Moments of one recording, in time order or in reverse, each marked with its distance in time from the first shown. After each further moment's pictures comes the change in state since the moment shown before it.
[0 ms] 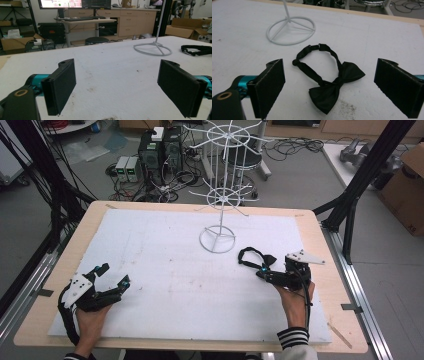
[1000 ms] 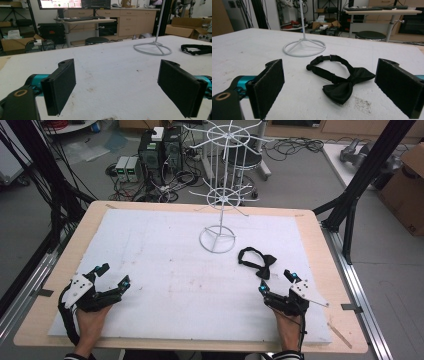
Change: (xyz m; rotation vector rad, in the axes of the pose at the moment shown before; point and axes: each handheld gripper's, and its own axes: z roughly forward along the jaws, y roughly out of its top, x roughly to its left) left arm -0.001 0.000 0.000 0.003 -0.002 0.009; right arm 0.016 -0.072 -0.018 -0.336 0.046 -0.022
